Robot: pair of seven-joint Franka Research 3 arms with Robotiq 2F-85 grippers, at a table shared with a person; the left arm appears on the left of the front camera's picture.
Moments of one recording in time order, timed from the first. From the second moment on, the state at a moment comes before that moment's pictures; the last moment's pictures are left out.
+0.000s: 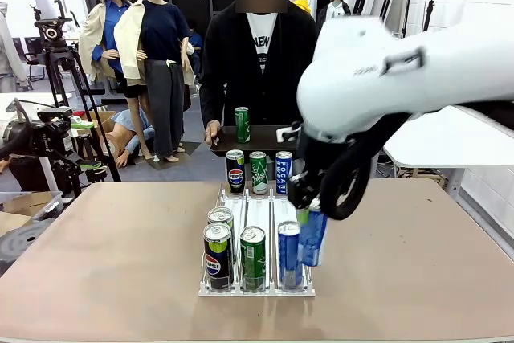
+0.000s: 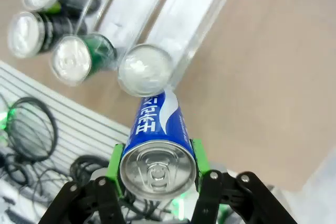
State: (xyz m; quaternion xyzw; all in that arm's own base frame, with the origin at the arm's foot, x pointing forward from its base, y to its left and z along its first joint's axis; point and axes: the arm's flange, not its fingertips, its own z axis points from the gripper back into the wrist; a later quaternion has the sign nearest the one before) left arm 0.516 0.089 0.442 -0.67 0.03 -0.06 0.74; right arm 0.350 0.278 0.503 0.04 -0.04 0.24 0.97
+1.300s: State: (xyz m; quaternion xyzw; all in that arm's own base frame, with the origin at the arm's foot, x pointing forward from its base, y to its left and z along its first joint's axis) left arm 0.516 0.090 0.442 -0.67 0.03 -0.06 0.74; right arm 0.313 0.094 0.640 -0.03 -0.13 0.20 0.97
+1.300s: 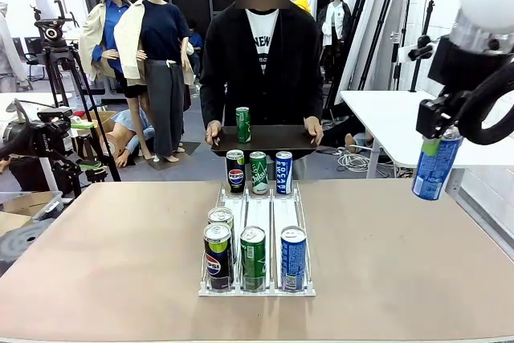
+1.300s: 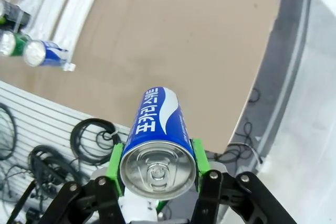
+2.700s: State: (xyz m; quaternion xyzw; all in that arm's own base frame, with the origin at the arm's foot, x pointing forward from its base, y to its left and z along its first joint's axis) left arm 0.516 0.090 0.442 -0.67 0.03 -0.06 0.74; right arm 0.306 0.089 0.653 -0.03 -0.14 0.21 0.97
